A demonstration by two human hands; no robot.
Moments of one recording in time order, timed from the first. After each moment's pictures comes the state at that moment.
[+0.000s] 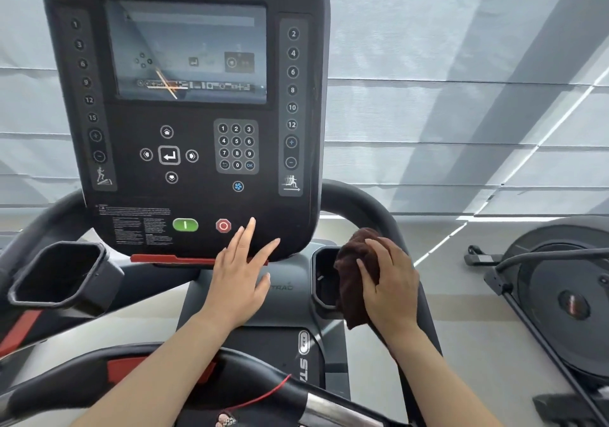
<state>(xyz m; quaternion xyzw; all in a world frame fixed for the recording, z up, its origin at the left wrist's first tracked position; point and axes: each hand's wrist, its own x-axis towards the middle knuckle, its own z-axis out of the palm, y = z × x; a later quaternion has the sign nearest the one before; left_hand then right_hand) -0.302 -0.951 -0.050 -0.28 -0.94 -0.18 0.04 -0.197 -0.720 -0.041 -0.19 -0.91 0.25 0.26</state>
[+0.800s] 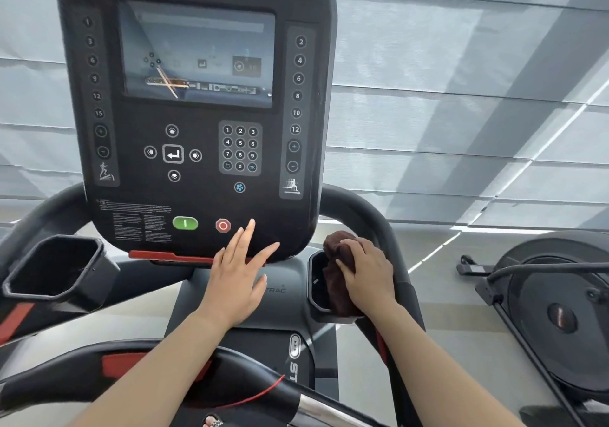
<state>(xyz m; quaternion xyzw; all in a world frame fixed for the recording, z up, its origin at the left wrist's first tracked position) -0.301 -0.953 -0.051 -0.28 -0.94 -0.18 0.03 -0.233 -0.713 -0.045 -0.17 -0.96 0.23 0.07</state>
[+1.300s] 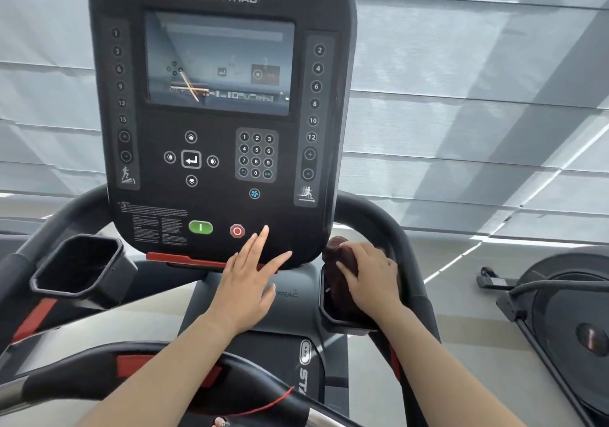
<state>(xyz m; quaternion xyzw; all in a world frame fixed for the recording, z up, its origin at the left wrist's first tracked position) -0.304 -0.958 -0.047 -0.30 -0.94 -0.14 0.02 -0.250 -0.723 -0.034 -0.12 -0.95 0.27 0.06</state>
